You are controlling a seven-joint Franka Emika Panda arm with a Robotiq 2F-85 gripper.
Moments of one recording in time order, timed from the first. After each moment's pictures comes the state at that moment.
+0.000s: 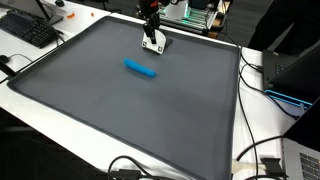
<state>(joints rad) 0.03 0.00 0.06 -2.67 0.50 2.69 1.02</state>
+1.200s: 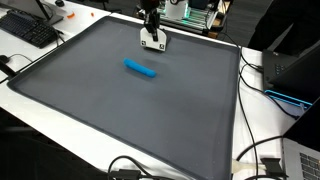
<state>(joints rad) 0.06 -0.03 0.07 -2.64 0.52 2.70 1.03</state>
